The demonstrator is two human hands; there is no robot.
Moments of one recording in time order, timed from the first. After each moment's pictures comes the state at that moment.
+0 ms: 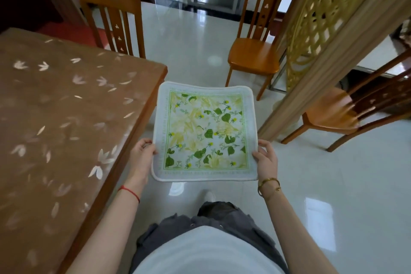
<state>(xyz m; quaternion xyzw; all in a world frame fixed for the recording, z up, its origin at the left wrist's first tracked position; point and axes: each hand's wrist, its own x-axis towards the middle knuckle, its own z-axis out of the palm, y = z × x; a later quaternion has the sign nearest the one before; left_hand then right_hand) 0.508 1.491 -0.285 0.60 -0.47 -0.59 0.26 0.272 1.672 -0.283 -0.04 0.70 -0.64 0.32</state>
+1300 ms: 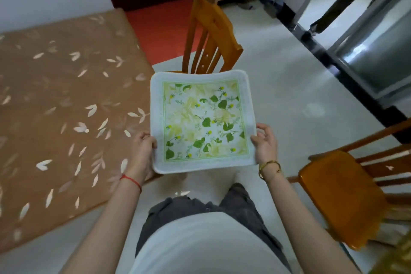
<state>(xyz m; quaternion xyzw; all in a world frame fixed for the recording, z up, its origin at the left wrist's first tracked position) 0.278 1.085 -0.254 0.73 -0.12 -0.46 0.49 0.009 1.012 -0.295 -0.36 0.64 -0.42 0.52</state>
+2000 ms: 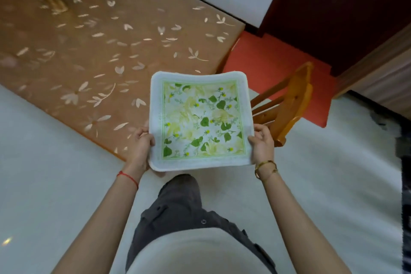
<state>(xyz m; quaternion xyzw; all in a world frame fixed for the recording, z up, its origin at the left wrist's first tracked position) 0.171 0.956 -0.295 0.69 0.24 -0.19 0.66 0.065 0.683 -0.291 -0.66 0.42 -0.12 0.61</state>
